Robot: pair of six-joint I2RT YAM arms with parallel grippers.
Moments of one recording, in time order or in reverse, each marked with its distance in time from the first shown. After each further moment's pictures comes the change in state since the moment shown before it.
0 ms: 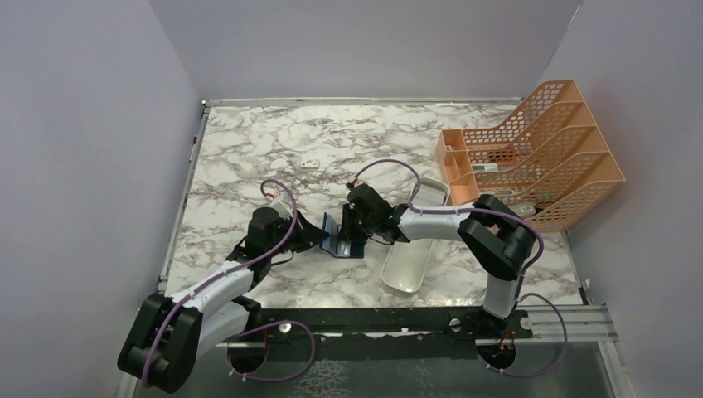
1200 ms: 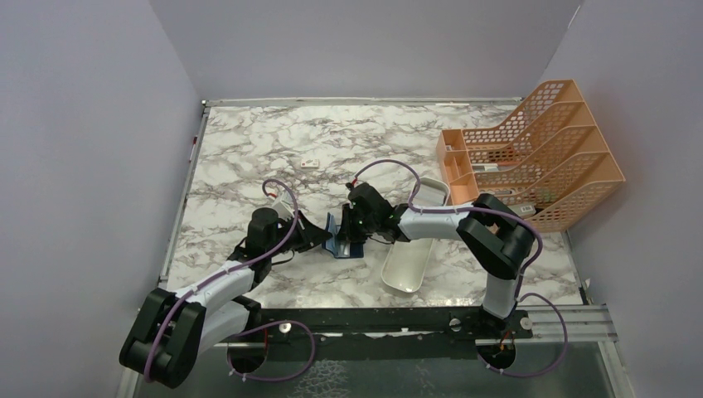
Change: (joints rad) left arm 0.003 0.029 -0.020 0.092 0.066 -0.038; right arm -0.002 0.006 -0.007 0.025 -0.041 0.000
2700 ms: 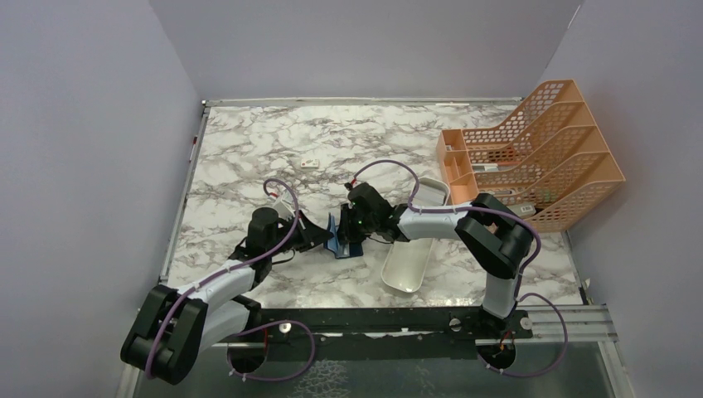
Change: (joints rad) left arm 0.001 0.023 -0.002 0.037 0.025 -0.016; right arm 0.000 0.010 0.002 0.024 -0.030 0.003
